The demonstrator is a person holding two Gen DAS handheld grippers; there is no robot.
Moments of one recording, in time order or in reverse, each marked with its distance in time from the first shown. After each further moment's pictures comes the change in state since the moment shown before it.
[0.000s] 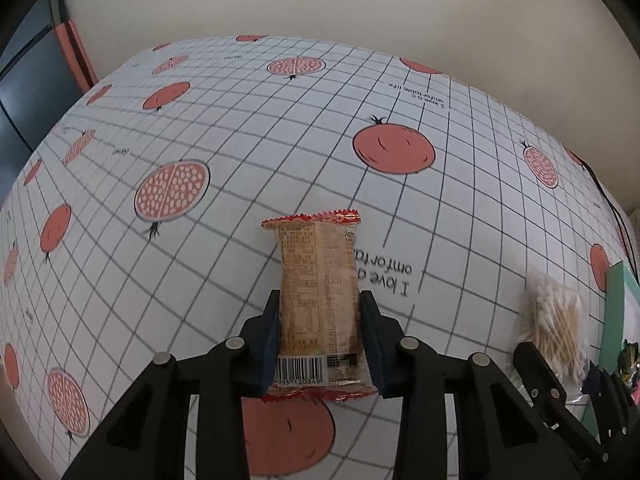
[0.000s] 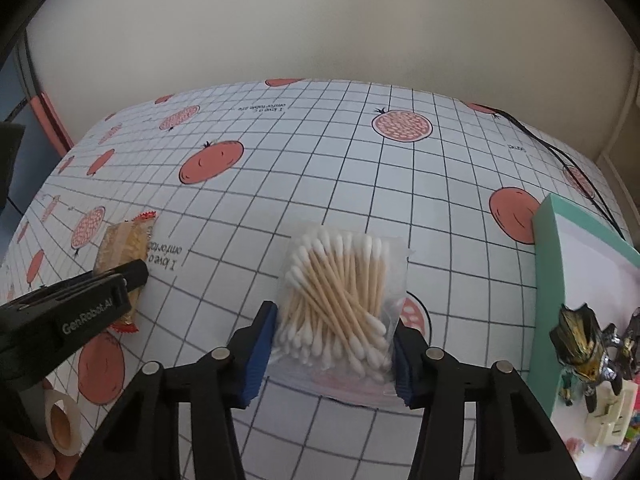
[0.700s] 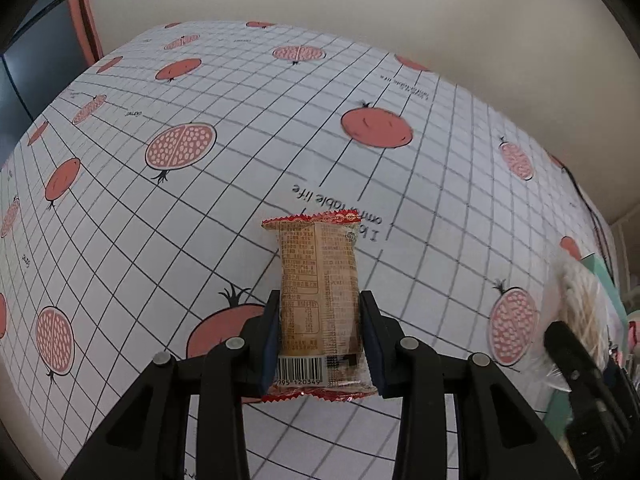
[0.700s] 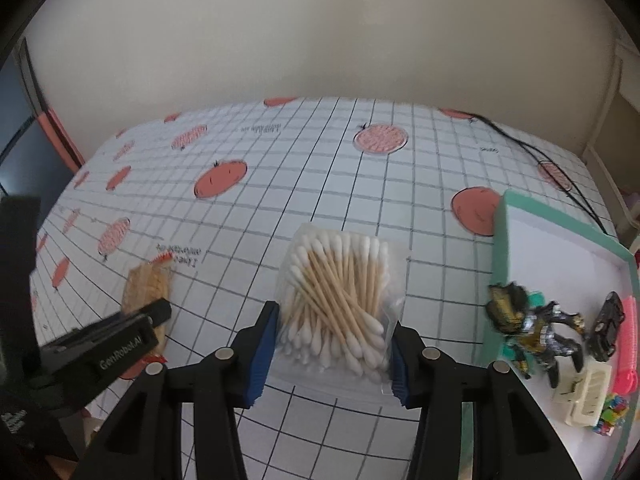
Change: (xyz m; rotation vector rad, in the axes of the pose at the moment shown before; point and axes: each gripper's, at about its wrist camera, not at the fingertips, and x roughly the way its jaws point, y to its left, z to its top) left arm -0.029 -0.003 -0.026 -0.079 0.019 -0.059; right arm -0.054 -0.022 -0.003 0.046 -0.029 0.044
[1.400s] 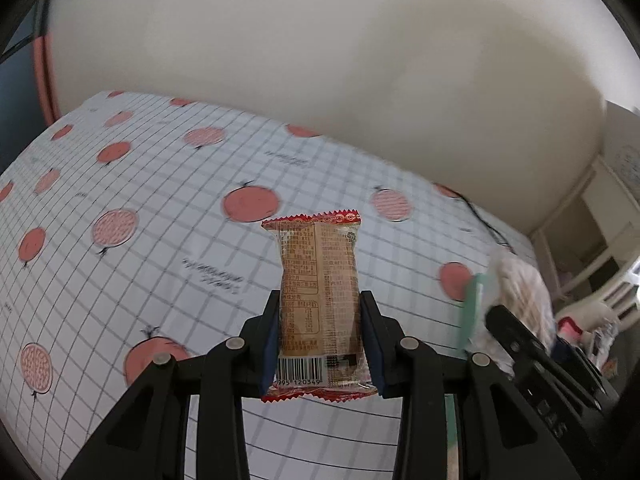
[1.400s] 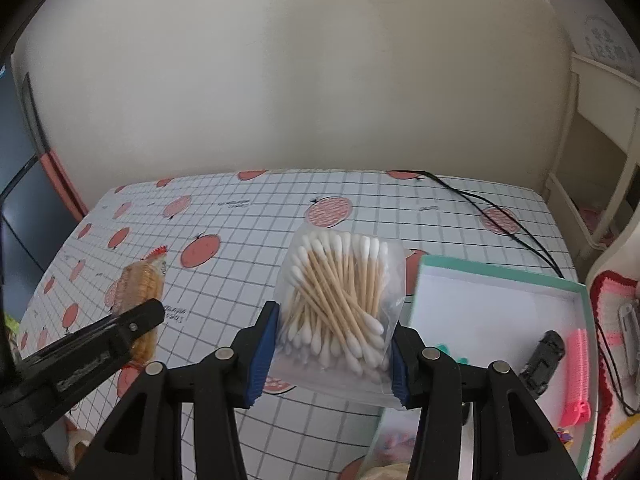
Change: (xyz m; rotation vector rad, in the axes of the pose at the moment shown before) left arm -0.074 -0.075 0.002 0.110 -0.185 -0.214; right arm -0.058 -0.057 0.026 0.051 -0.167 -0.015
